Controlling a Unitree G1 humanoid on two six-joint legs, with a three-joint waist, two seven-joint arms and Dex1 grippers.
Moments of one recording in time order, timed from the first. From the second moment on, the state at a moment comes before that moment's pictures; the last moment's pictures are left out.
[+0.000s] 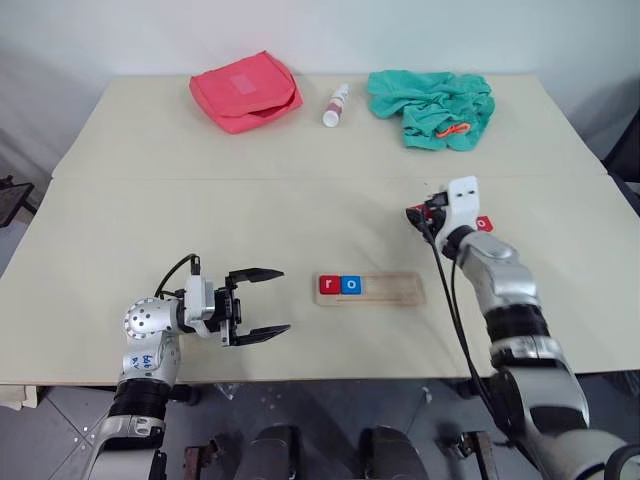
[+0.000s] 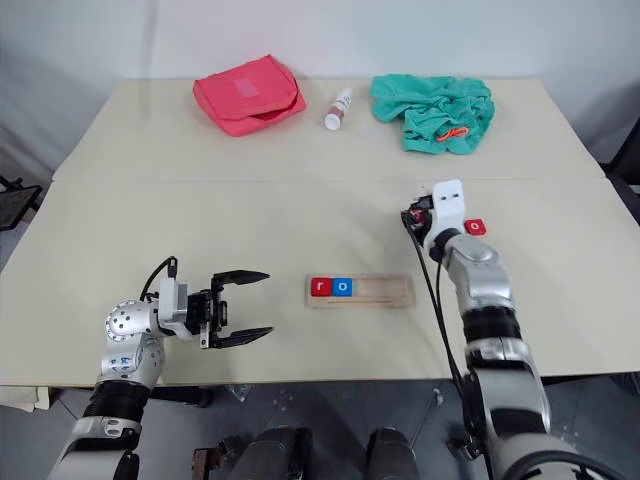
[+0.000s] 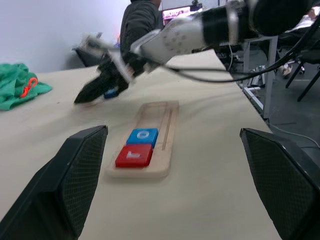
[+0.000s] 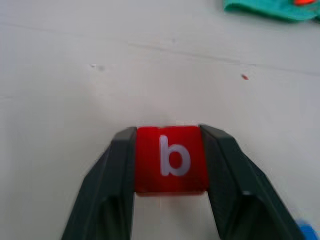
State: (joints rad) left arm -0.36 0.41 0.10 0.39 -0.47 -0.39 -1.43; right arm -0.68 -0.38 -0.13 0.37 0.21 0.38 0.43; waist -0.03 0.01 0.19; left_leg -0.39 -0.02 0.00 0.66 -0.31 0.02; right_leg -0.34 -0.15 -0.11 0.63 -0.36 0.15
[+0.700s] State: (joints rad) left arm -0.44 0.42 0.11 0.49 -0.47 -0.41 -1.46; right arm -0.06 -0.29 -0.33 -0.55 0.34 0.86 0.14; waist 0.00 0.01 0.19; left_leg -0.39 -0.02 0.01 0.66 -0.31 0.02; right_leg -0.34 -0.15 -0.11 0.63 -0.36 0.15
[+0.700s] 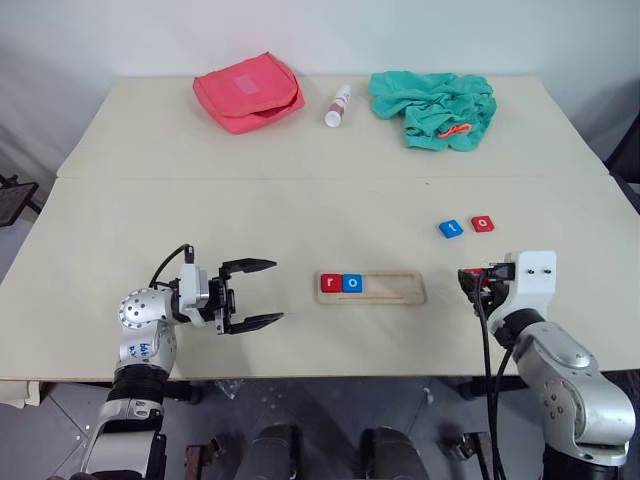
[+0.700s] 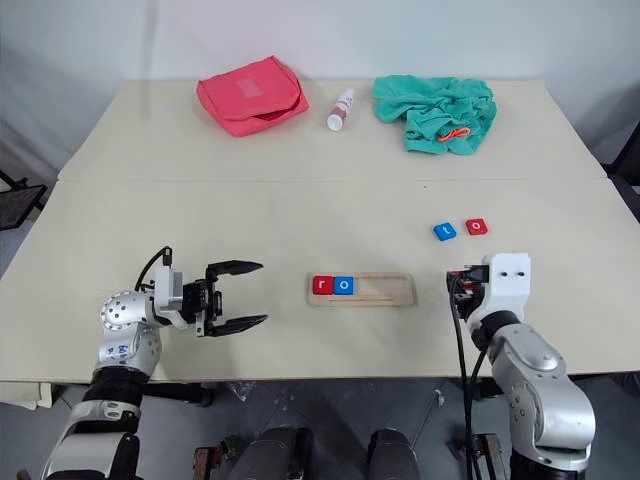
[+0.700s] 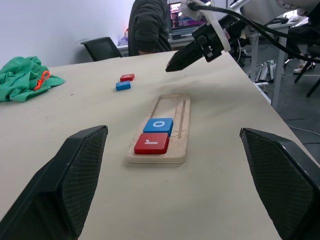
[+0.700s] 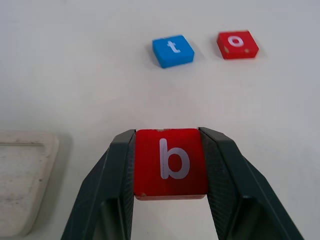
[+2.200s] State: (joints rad) left arm -0.34 0.48 0.12 0.42 -0.50 -0.39 -1.50; right arm -0.53 -1.02 0.12 0.36 0.10 0.10 1.29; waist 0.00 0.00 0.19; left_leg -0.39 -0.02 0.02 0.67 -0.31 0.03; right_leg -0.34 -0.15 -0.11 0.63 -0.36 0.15
